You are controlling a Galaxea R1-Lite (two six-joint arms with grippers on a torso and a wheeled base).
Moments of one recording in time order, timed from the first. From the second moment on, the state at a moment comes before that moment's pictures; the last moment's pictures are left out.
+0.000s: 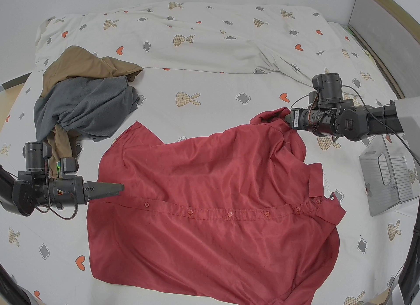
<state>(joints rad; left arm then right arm) 0.12 1.81 -0.67 -0.51 -1.13 -0.18 0.28 2.14 -1.61 -0.08 -0.19 0.22</state>
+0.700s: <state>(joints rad) 0.12 1.80 -0.66 -0.51 -1.13 -0.18 0.24 2.09 -1.60 -0.08 -0.30 0.27</state>
